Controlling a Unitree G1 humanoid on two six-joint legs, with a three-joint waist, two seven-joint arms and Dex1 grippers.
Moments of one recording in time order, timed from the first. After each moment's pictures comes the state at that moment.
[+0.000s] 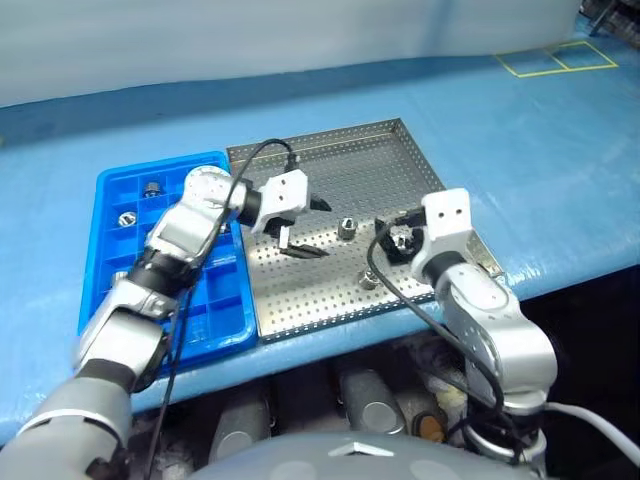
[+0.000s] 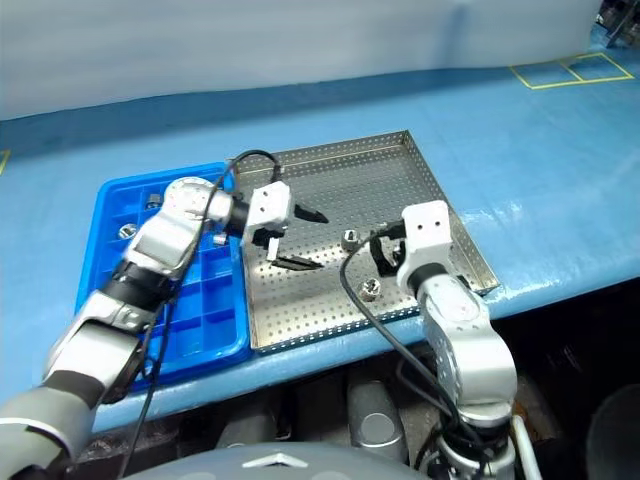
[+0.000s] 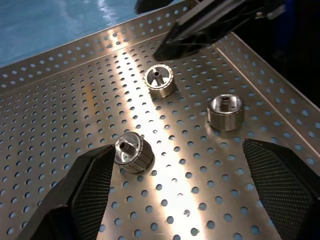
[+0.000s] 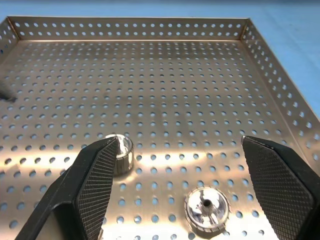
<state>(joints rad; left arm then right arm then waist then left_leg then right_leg) -0.68 0.52 -0.32 0.13 -0.13 0.18 -1.27 -0.21 -0.10 0.01 -0.70 0.03 1.16 0.13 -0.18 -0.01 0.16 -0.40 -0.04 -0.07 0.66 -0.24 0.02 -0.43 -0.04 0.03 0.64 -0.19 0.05</state>
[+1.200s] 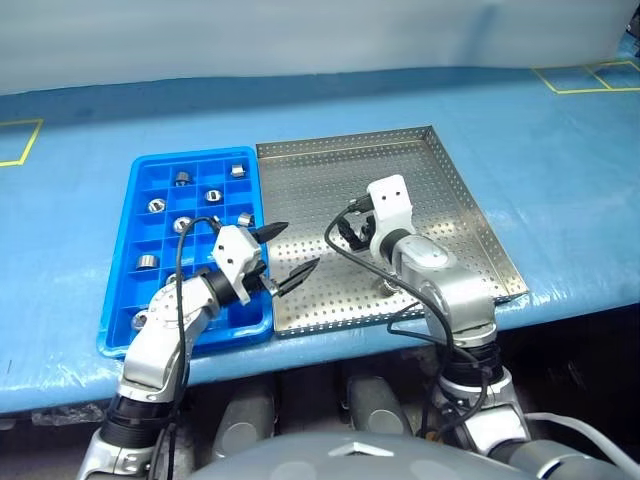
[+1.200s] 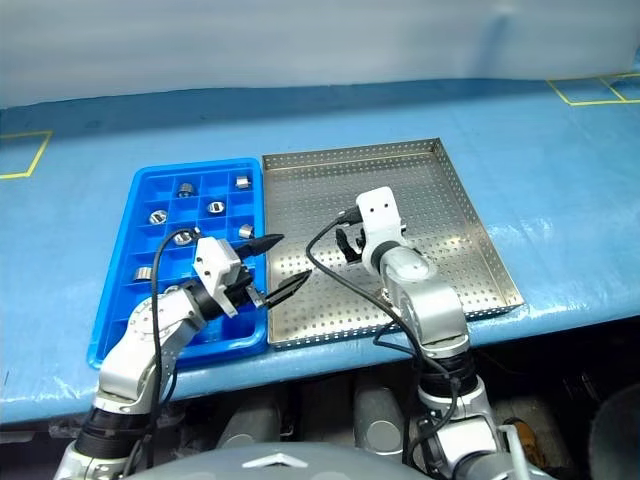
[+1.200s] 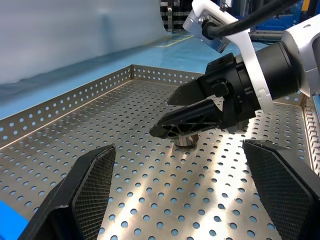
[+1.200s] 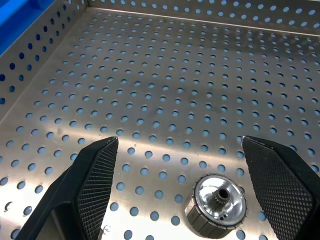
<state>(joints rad) -0.02 0.37 -0.13 -0.36 -0.29 0.28 -0.70 -0.34 -0.10 0.11 -0.36 0.06 1.05 0.13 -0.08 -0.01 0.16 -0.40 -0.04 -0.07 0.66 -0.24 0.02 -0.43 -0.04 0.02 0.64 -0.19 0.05</state>
